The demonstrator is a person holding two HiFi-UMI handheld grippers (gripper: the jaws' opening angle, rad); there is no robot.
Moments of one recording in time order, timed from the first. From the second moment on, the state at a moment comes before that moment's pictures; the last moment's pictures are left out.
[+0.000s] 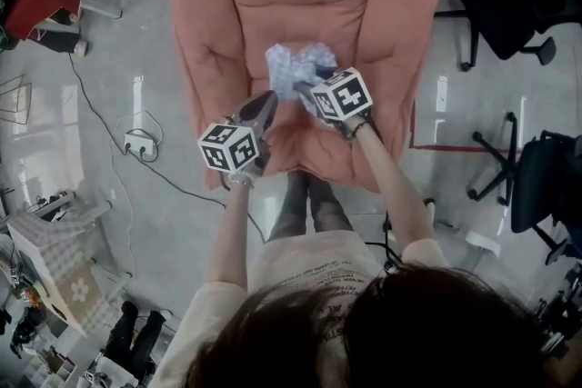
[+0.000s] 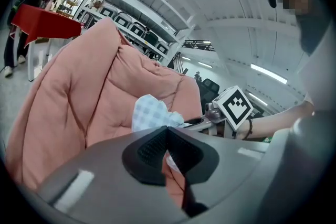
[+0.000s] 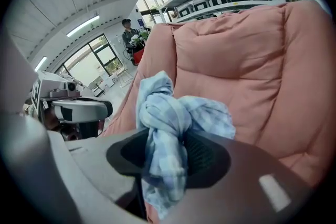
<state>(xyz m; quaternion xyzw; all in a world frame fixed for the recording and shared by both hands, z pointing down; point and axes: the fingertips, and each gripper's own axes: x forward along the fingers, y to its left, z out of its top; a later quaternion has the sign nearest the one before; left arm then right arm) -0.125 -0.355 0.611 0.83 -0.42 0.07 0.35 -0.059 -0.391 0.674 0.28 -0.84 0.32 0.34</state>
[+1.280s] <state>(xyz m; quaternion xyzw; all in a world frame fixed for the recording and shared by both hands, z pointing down) -0.121 -0.358 0.647 0.81 -0.41 0.07 0.42 -0.058 -0.370 0.756 0.27 -0.77 0.39 0.42</state>
